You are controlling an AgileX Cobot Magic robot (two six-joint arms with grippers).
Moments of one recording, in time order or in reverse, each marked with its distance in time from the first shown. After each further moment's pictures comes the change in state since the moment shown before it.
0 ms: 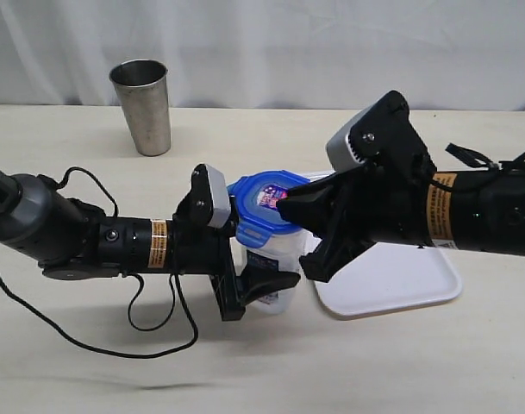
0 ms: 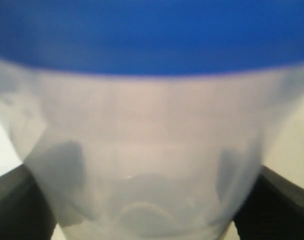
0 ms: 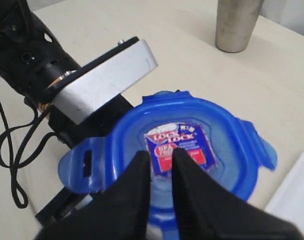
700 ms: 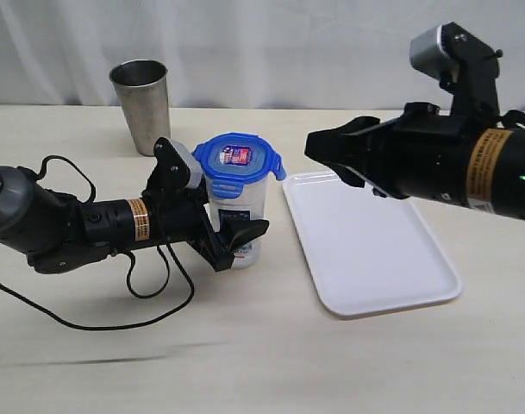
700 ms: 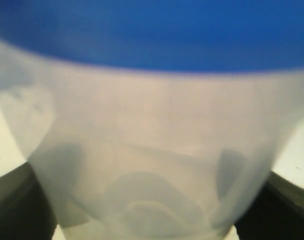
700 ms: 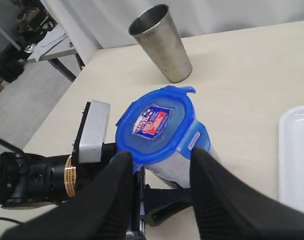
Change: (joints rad) left arm 0.074 -0.002 -0.001 -0.252 0.087 0.027; right arm 0.000 -0.135 -0.029 0.085 0.183 0.575
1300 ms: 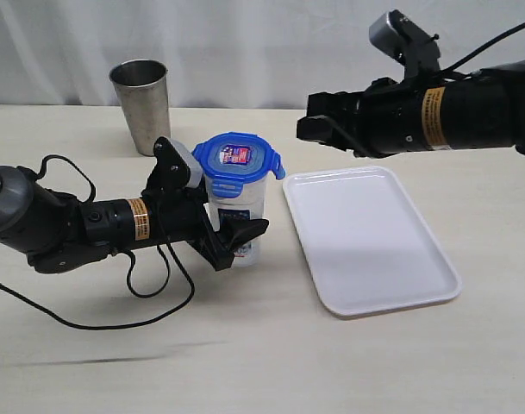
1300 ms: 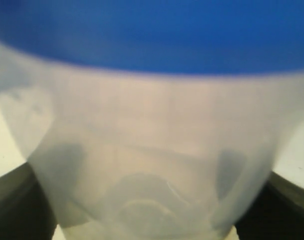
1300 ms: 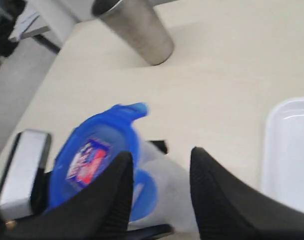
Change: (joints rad) left arm 0.000 -0.002 0.000 -0.006 0.008 0.002; right arm -0.174 0.333 -0.298 -0.480 -0.204 0.449
